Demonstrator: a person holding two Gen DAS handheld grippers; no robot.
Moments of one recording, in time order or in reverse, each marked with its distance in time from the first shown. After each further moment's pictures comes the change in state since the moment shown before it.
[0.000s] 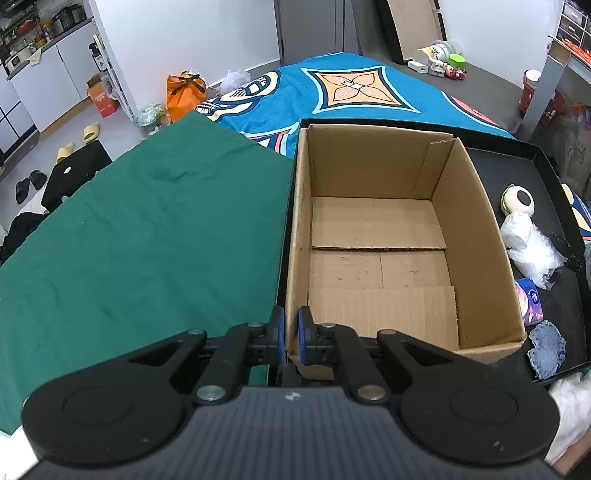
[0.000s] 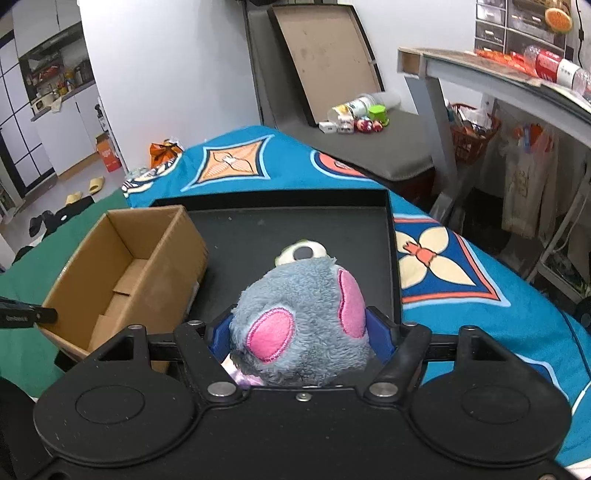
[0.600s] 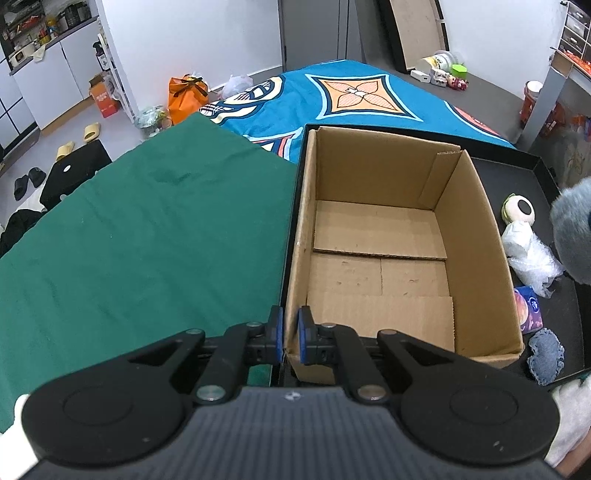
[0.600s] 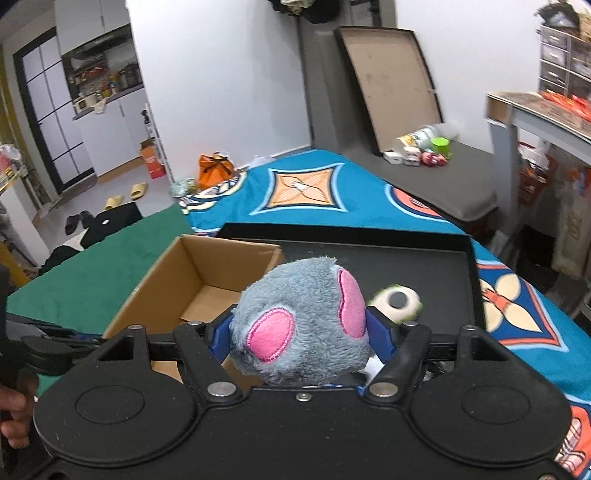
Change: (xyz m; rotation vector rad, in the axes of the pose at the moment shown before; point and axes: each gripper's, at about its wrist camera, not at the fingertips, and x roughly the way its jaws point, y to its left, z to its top) left arm 0.002 0.009 -0.003 -0.028 -0.018 -0.017; right arm 0.003 0.076 0.028 -0.075 -0.053 0.112
